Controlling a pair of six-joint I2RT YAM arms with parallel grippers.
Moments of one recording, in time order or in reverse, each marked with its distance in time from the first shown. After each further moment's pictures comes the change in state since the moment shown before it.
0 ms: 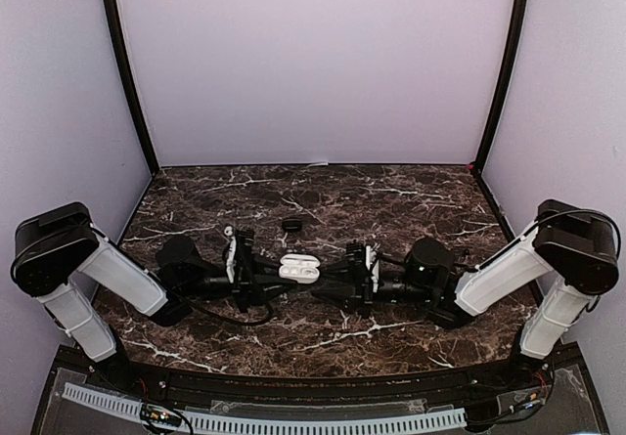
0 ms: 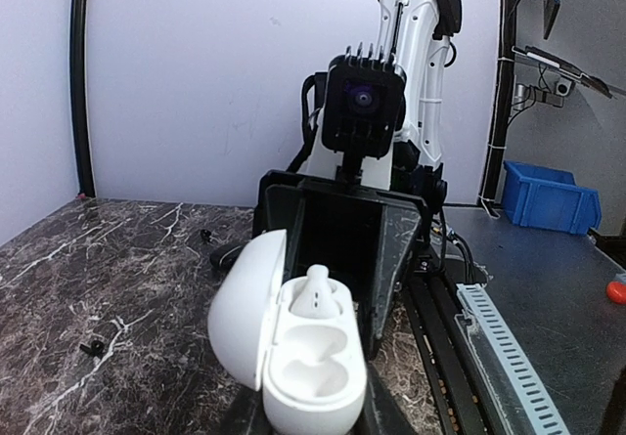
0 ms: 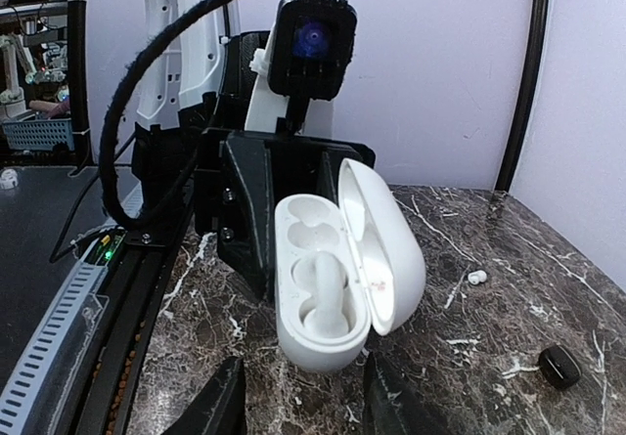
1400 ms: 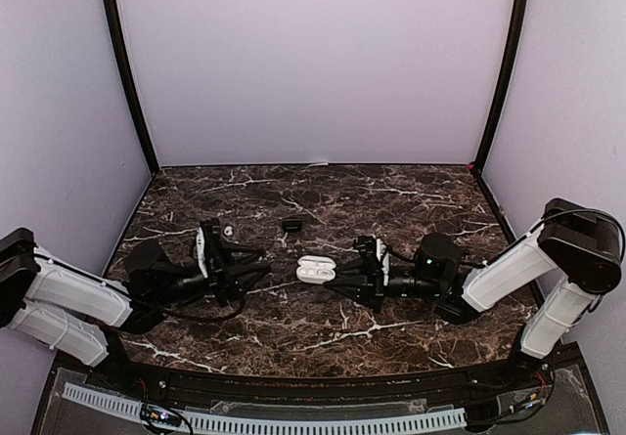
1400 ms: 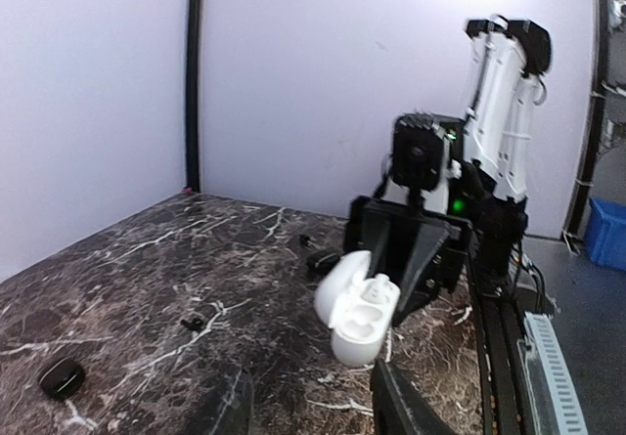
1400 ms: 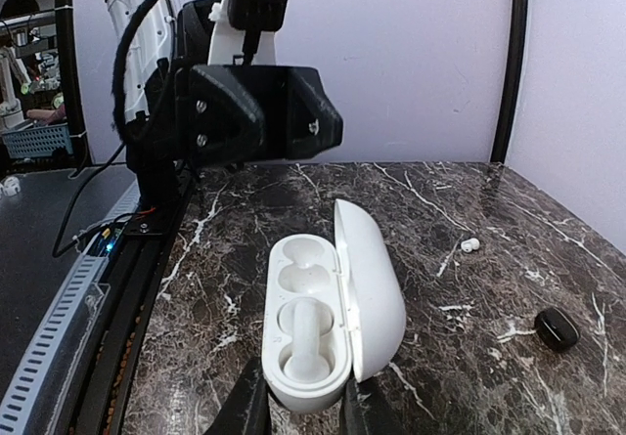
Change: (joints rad) left arm 0.010 -0.322 -0.146 -0.172 -0.288 0.022; right arm -0.084 -0.026 -0.037 -0.019 -0.074 0.058
